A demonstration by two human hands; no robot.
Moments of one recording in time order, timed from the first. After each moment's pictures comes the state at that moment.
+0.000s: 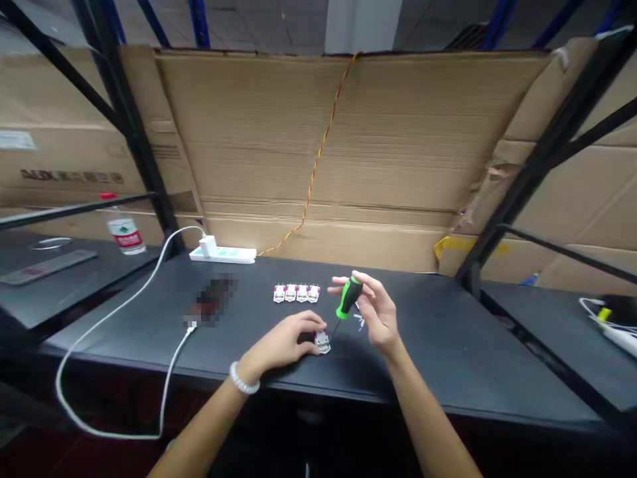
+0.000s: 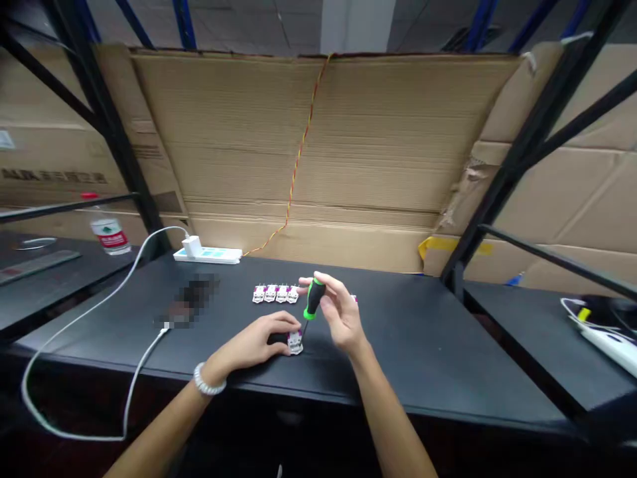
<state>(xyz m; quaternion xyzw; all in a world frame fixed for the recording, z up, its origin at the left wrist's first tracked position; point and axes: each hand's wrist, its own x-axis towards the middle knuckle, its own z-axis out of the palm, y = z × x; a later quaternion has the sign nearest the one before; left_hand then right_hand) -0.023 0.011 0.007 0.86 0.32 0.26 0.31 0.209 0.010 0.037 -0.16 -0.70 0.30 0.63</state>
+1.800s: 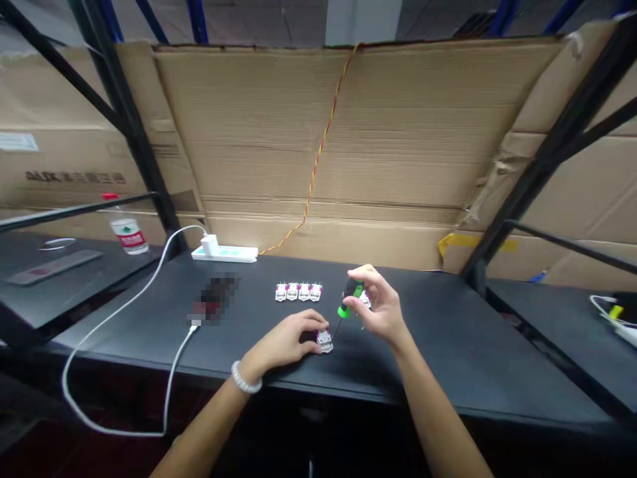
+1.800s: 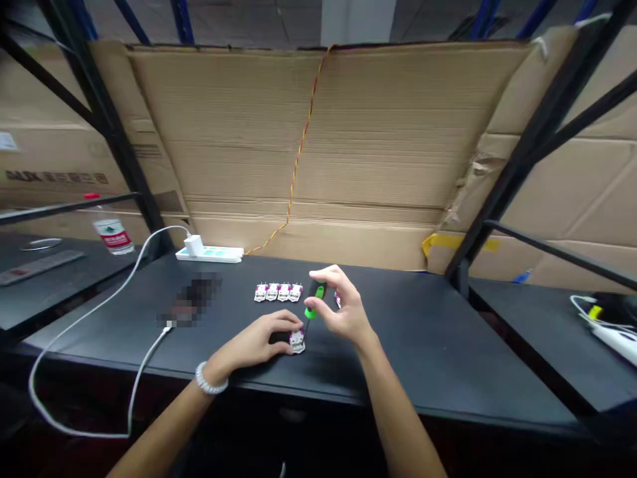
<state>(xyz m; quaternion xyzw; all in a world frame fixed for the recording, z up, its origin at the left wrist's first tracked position) -0.023 0.010 0.007 0.85 0.33 0.26 0.31 0.218 0.020 0.050 -0.21 -0.73 0.22 0.62</state>
